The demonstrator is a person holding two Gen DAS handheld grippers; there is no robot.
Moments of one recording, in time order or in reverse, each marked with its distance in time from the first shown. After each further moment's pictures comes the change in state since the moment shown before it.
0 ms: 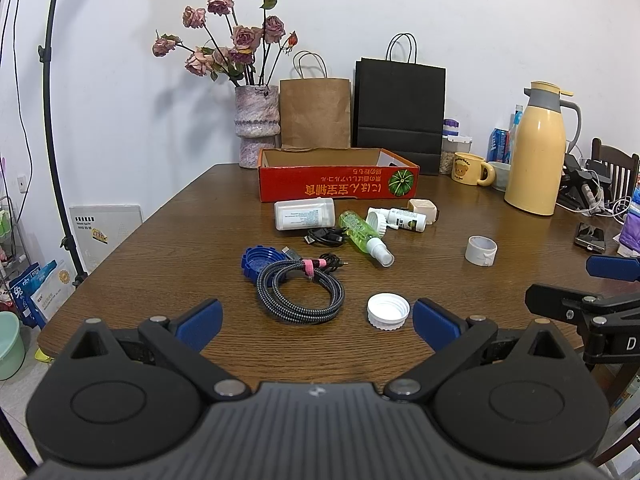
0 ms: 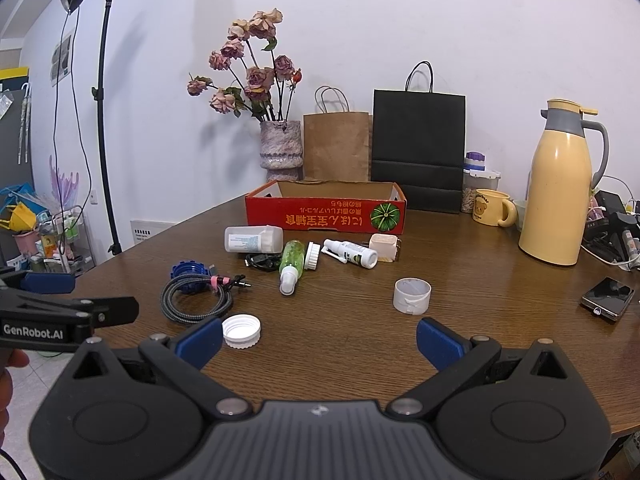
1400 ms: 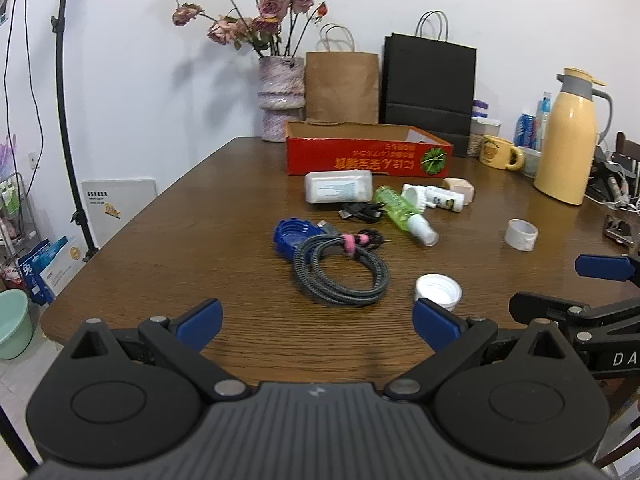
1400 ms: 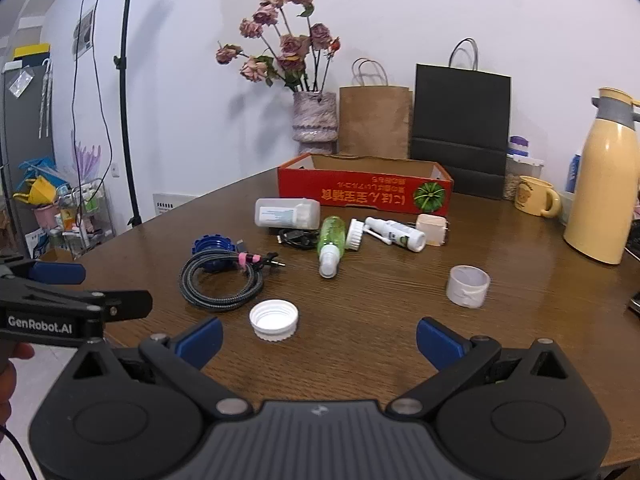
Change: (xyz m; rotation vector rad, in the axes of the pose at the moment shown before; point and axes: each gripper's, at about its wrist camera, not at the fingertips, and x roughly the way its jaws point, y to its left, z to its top) left arm 0.032 0.031 -0.011 -0.036 0.060 0.050; right arm 0.054 0.027 -0.003 -0.055 0.066 0.083
